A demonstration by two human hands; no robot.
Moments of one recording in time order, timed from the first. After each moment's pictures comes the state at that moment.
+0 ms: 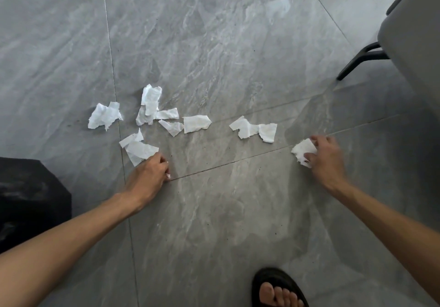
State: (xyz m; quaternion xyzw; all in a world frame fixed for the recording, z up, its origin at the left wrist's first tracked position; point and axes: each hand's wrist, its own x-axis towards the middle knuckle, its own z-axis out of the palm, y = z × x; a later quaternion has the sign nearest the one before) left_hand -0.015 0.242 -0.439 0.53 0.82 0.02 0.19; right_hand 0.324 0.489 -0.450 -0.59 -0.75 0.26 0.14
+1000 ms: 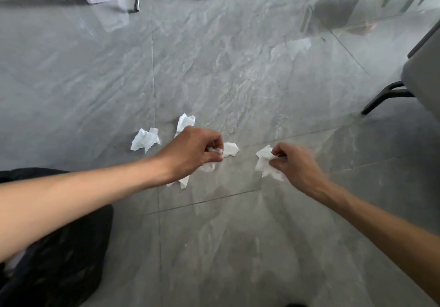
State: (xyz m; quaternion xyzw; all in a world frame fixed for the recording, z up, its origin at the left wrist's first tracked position) left_hand -0.009 0.304 -0.273 0.57 0.75 0.21 0.26; right_hand 0.199 0.458 -0.381 -0.40 -0.85 0.31 0.11
